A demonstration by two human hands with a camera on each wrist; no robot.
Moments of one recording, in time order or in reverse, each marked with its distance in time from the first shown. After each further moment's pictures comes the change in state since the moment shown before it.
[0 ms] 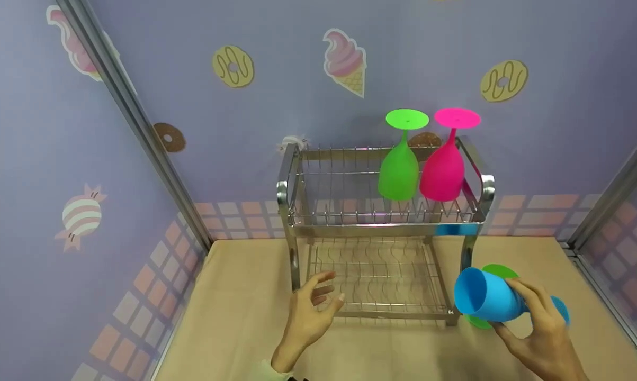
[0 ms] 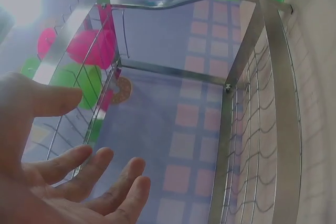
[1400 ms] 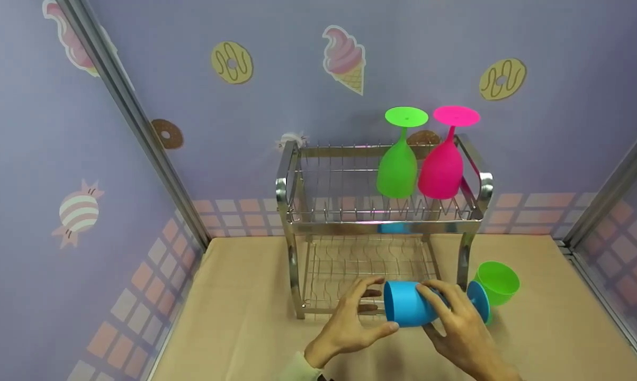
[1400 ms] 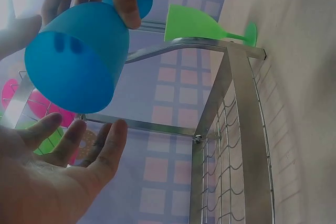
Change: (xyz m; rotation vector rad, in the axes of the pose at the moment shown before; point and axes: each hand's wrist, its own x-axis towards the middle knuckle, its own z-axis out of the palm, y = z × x) left_hand 0.004 0.015 0.062 -0.139 -0.312 0.081; right_hand 0.015 -0.064 0.080 -0.208 -0.119 -0.307
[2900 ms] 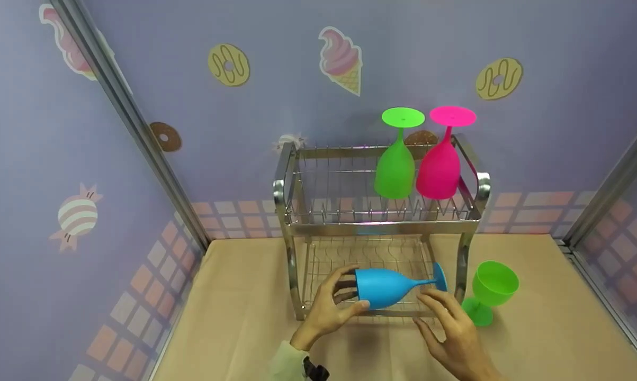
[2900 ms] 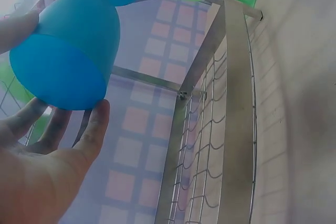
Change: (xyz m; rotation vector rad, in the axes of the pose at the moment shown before) left_hand 0.010 -0.039 -0.035 -0.151 0.086 -0.022; right_hand -0.015 0.000 0.024 0.267 0.157 0.025
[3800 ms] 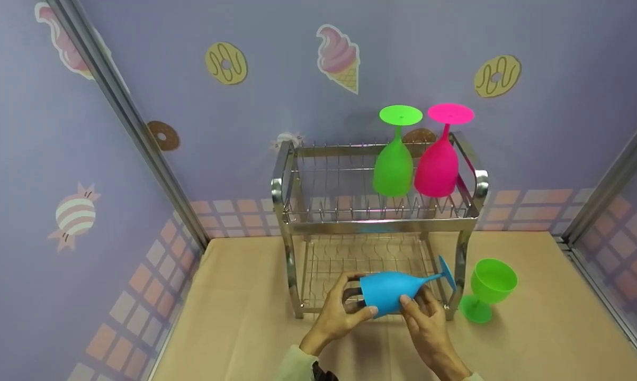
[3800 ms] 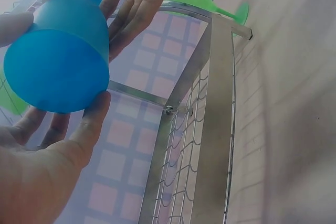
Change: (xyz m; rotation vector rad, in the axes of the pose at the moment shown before) left_hand -0.004 -0.010 0.022 -0.070 -0.028 -0.046; right_hand 0.007 -0.011 0.049 1.220 0.110 1.003
